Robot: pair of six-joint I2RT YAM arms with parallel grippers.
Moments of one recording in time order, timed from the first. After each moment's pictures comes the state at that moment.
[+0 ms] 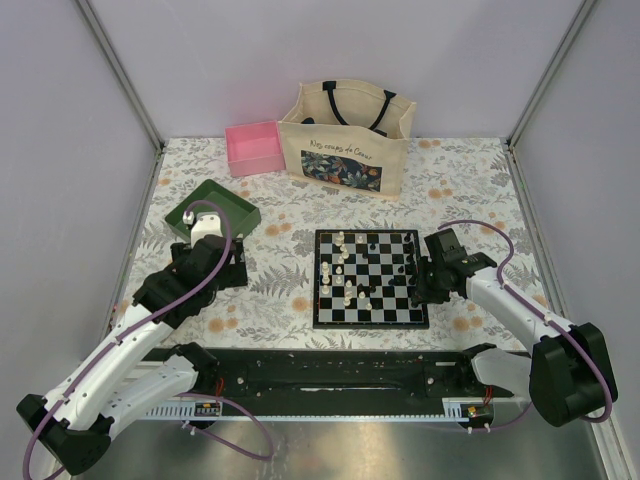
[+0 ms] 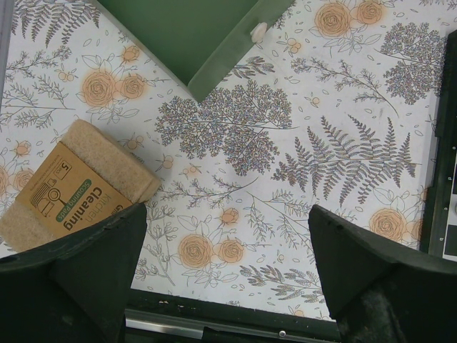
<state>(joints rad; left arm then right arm) -0.61 0.78 0.86 -0.94 -0.57 -0.50 0.35 1.16 0.64 -0.65 -0.04 0.56</state>
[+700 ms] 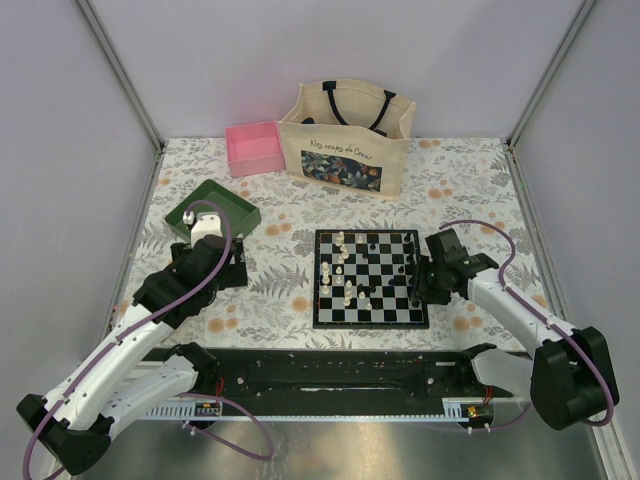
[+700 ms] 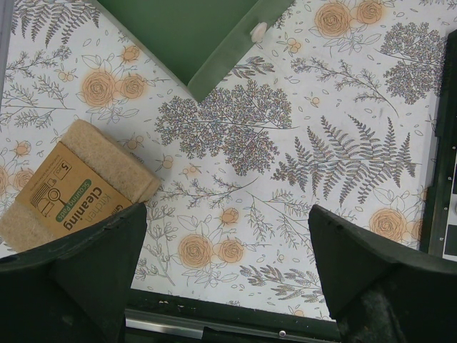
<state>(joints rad) -0.61 0.78 0.86 -0.94 -0.57 -0.50 0.35 1.15 0.64 -0.65 -0.03 0.56</state>
